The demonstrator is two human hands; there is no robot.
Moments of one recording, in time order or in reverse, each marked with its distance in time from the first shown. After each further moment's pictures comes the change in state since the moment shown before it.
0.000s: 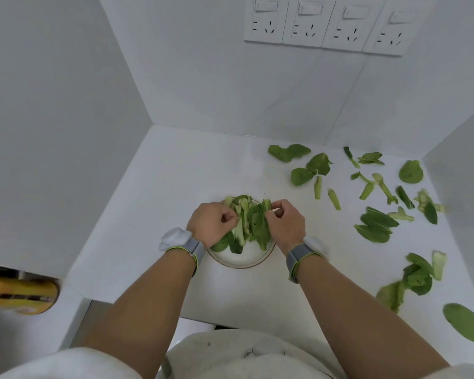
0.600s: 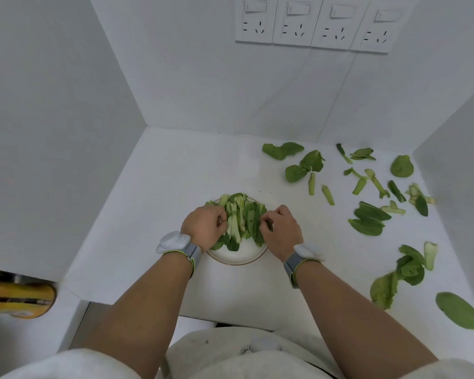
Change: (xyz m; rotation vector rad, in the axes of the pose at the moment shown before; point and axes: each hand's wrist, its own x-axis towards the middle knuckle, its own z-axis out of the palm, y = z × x) left_hand -0.006 -0.009 0.009 0.179 0.016 0.034; right_hand -0.014 0.024 -0.006 -0.400 -0.064 -0.304
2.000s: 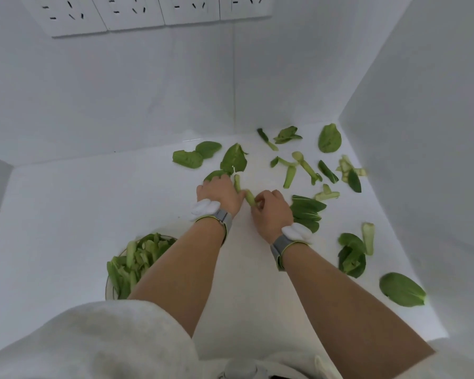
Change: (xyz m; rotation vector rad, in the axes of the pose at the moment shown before) left_hand 0.195 0.181 0.119 0.325 -0.095 -0.017; right_hand 0.088 0.137 -0.058 -0.012 0.118 0.432
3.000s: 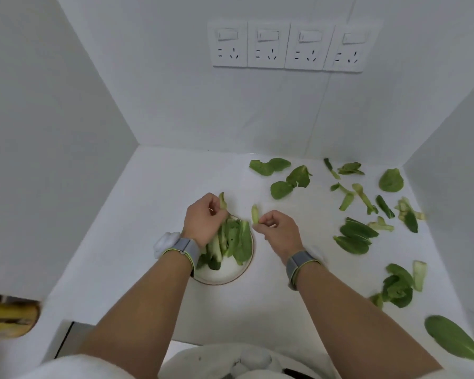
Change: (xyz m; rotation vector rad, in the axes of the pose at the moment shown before) left_hand -0.161 -0.157 -0.070 -0.855 0.226 -0.206; right_hand -0.100 -0.087 -0.002 0.571 -0.316 -0.095
